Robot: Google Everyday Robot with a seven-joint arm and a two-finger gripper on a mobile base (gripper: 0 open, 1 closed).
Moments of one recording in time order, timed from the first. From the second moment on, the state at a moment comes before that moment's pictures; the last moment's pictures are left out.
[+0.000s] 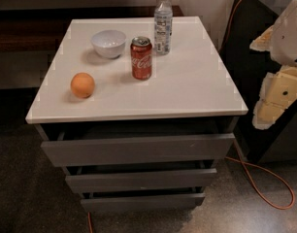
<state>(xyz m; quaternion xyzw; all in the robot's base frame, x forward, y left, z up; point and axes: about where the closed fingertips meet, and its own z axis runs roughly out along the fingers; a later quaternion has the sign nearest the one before) 0.438 -0.217 0.976 -0.60 0.78 -0.03 0.16</state>
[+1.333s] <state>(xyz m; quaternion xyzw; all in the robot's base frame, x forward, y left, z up) 0.398 -0.167 0.920 -0.65 0.74 0.04 0.17</state>
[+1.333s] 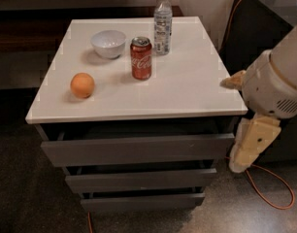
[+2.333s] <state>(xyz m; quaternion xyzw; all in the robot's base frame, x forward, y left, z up) 0.365 -0.110 0.787 -0.70 0.68 0.05 0.24</state>
